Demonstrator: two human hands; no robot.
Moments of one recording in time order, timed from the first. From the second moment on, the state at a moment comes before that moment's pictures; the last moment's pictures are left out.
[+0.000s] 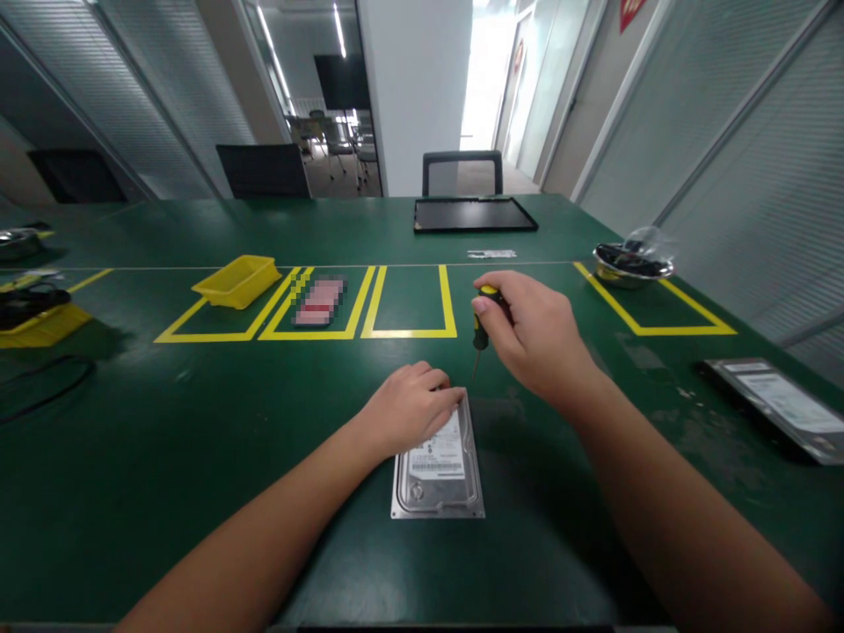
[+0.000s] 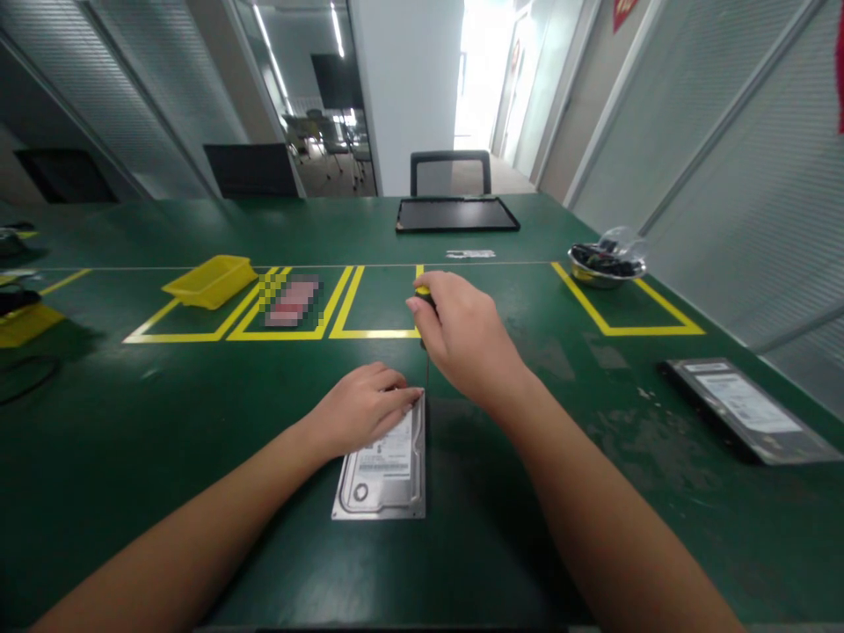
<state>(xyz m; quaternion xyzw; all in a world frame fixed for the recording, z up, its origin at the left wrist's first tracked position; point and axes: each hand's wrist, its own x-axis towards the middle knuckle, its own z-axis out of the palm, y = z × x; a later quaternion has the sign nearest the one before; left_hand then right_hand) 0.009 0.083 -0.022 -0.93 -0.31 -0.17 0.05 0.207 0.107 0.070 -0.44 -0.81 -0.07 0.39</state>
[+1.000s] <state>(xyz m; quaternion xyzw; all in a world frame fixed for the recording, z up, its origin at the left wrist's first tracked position) 0.010 0.083 -0.020 -0.94 -0.31 -0.15 0.04 0.209 0.122 0.050 -0.45 -0.81 -0.01 0.38</state>
